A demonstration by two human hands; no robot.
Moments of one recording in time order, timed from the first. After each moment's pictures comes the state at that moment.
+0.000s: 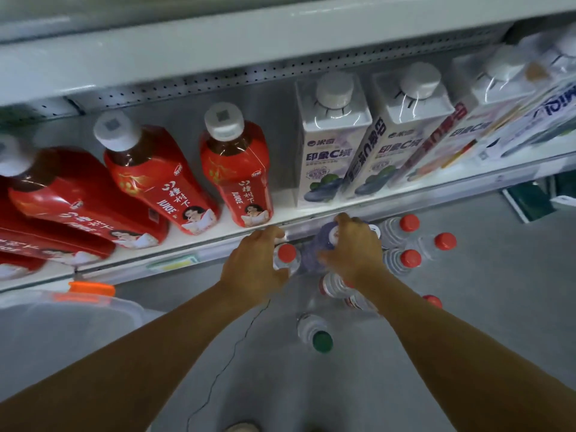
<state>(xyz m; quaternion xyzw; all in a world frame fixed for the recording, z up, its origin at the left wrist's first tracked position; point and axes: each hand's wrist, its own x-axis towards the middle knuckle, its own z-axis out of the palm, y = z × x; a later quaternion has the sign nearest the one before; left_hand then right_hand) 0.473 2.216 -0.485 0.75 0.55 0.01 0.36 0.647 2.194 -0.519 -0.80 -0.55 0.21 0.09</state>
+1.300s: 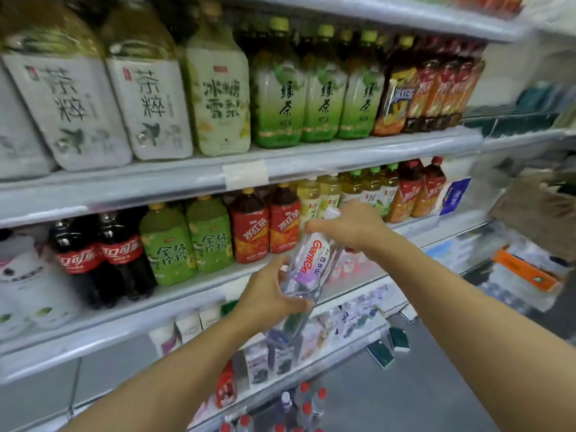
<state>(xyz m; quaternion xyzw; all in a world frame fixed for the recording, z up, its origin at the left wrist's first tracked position) 0.543 2.166 0.164 0.75 0.38 0.25 0.48 0.698 2.129 0.282 -0.82 -0.48 0.17 0.26</state>
